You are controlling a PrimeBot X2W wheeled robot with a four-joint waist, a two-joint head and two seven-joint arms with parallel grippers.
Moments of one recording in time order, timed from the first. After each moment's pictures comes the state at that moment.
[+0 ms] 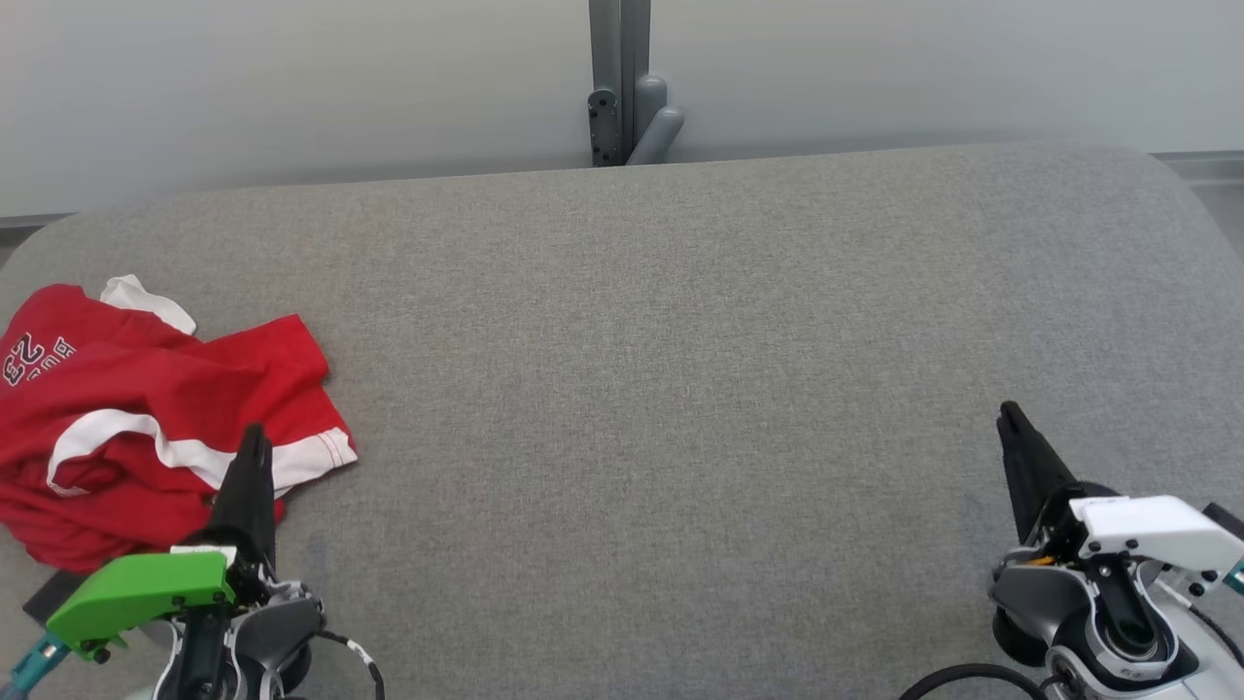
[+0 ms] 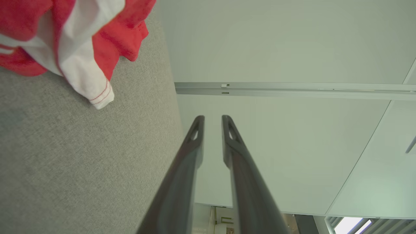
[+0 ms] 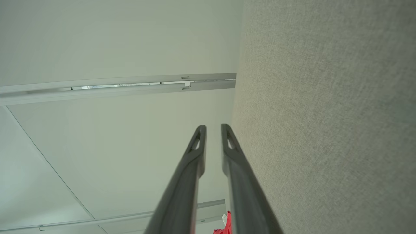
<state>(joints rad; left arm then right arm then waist) -0.15 0.04 0.12 0.21 -1.61 -0.04 0.11 -0.19 -0.38 0.34 0.22 2.01 0.13 -0.24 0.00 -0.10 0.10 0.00</state>
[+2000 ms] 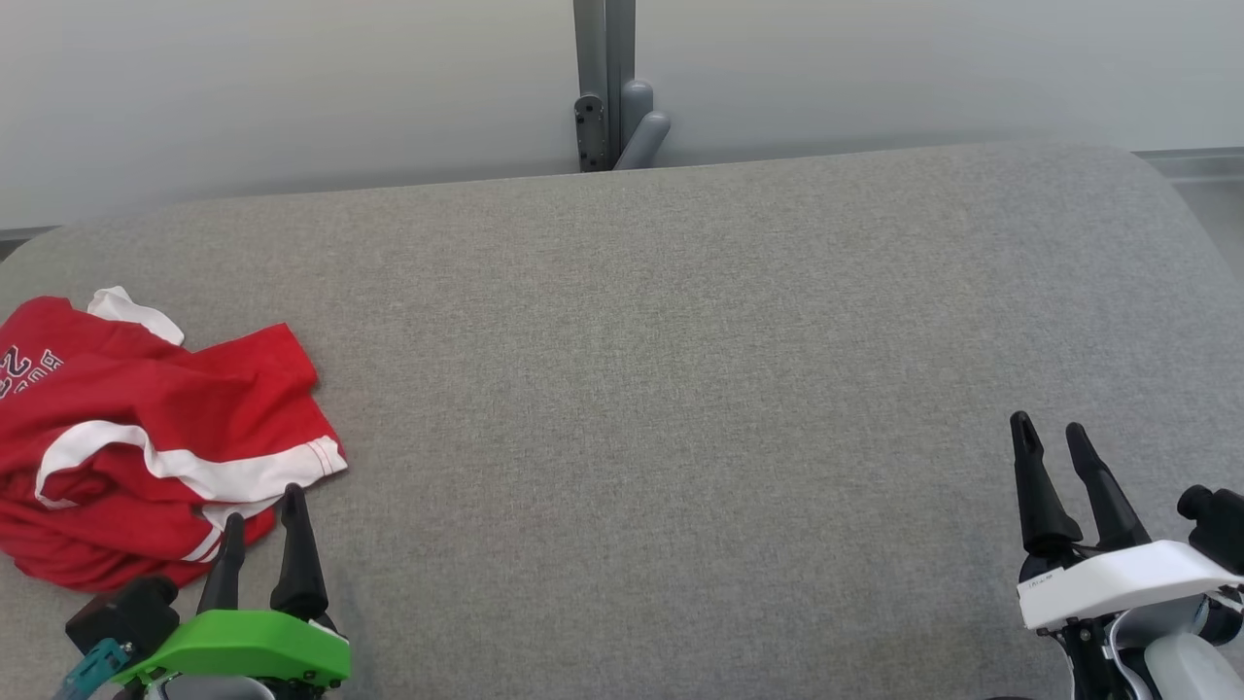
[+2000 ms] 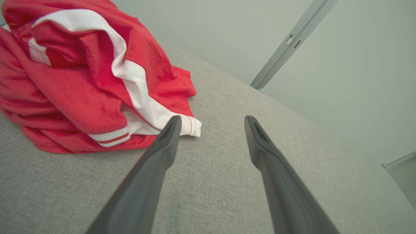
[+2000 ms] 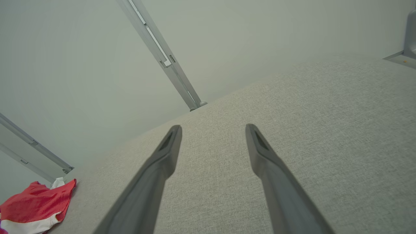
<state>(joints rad) -0.02 0.07 0.03 0.24 -0.61 -0.03 -0.12 -0.04 -0.24 0.08 0.20 0.72 0.13 -0.25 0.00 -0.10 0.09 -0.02</state>
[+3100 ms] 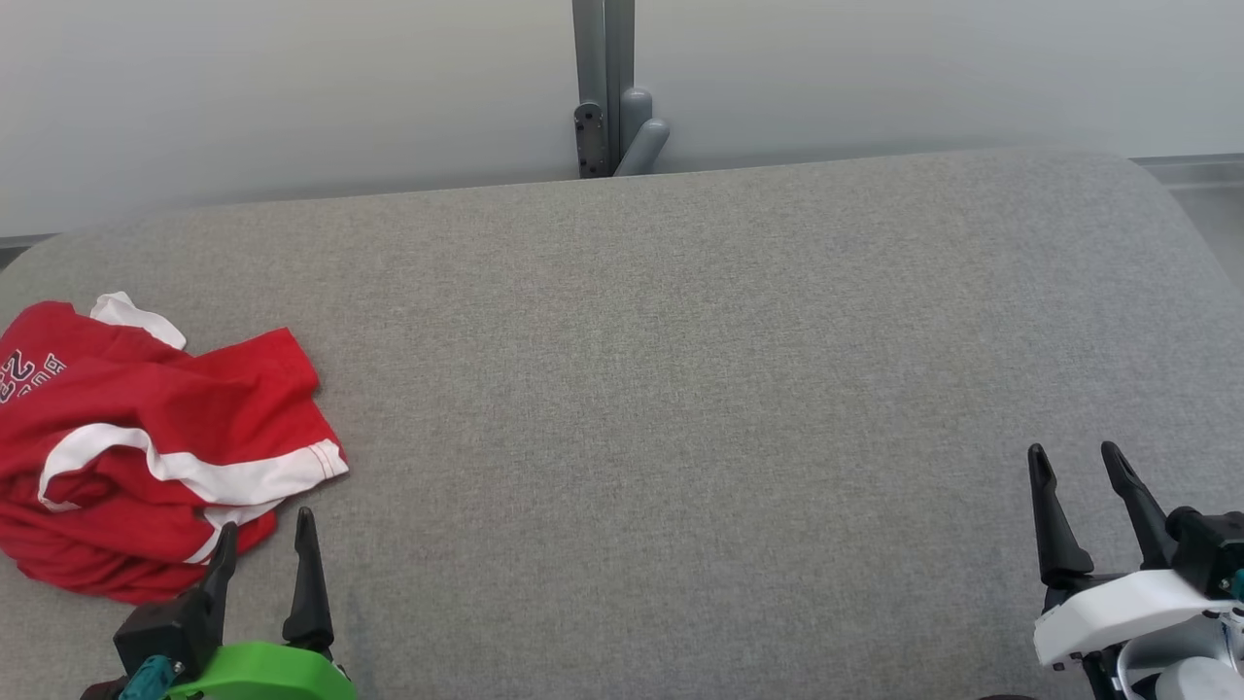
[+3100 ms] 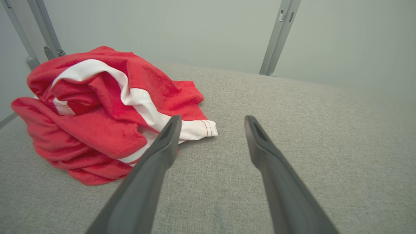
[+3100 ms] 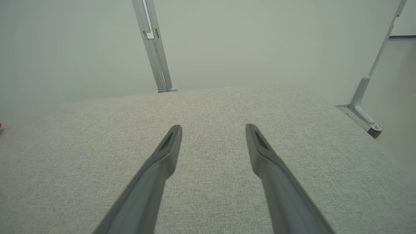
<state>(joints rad) 0.02 0.10 0.01 0.25 -0.30 -0.04 -0.20 -0.01 -0.20 -0.04 0.23 0.29 0.13 -0.26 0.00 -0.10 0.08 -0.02</state>
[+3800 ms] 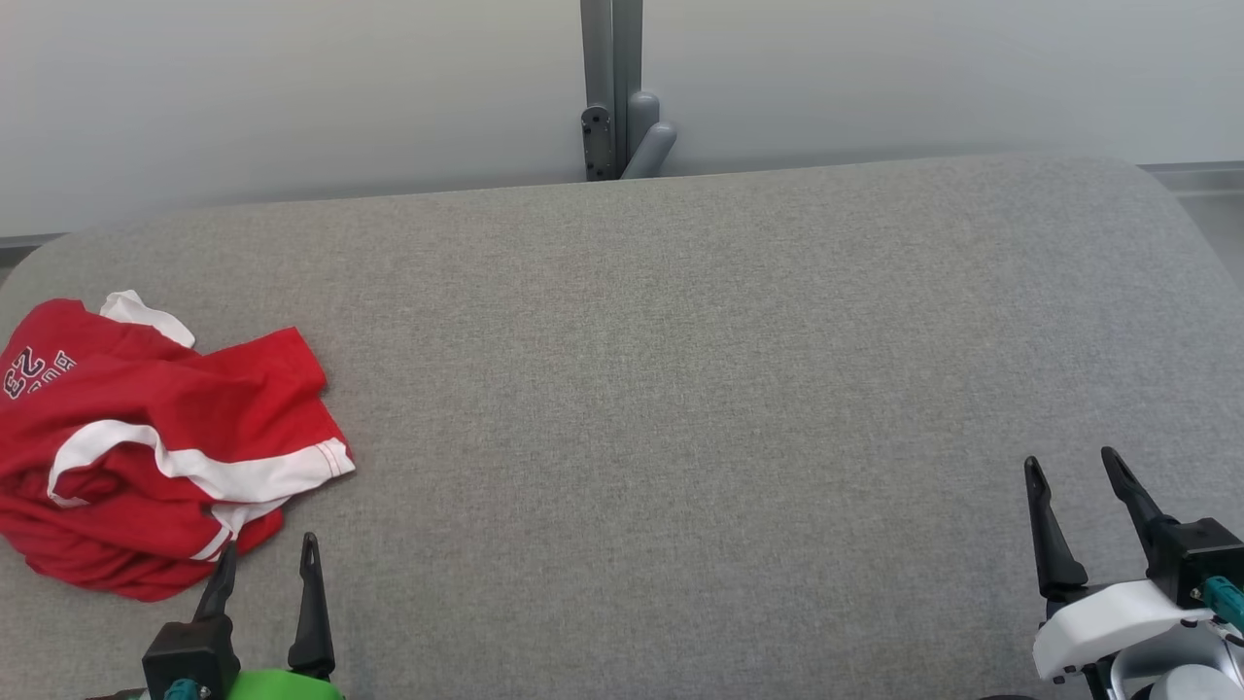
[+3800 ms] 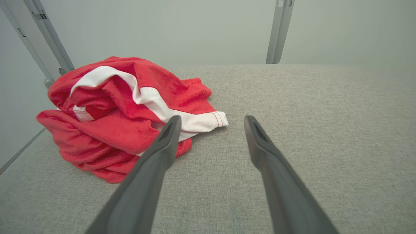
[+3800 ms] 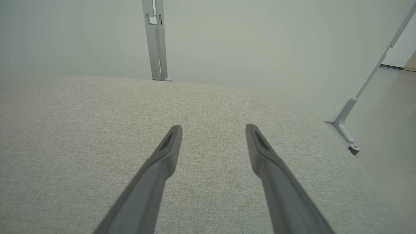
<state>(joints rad) 0.04 0.10 0.03 0.27 -0.14 -0.04 -0.24 0.00 -0.18 -0.08 0.23 0.09 0.13 -0.26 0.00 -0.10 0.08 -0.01</state>
